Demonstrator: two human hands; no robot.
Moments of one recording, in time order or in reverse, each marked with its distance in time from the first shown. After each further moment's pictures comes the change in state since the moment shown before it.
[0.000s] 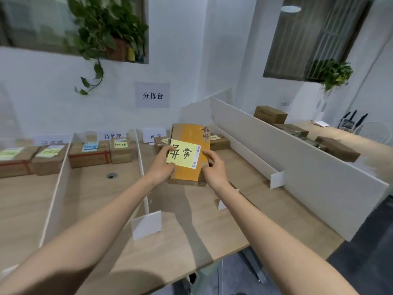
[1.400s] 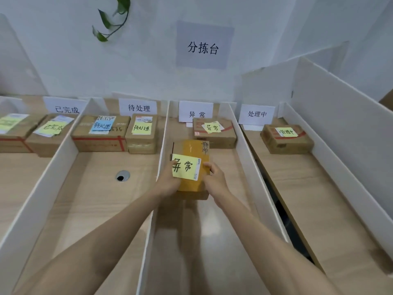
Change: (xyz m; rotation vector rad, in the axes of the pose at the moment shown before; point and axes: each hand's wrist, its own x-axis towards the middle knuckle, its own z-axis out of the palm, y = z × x) left_hand 0.297 -0.220 0.010 0.039 0.081 -0.477; right_hand 0.344 0.187 0.220 -0.049 -0.407 0.341
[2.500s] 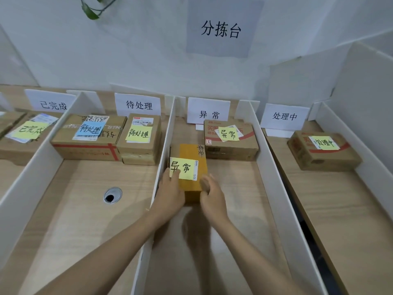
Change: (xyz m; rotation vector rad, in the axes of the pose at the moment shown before) left_hand 0.126 -0.062 0.020 0.402 0.142 0.044; right_hand 0.102 0.035 0.045 -0.226 -0.069 -0.168
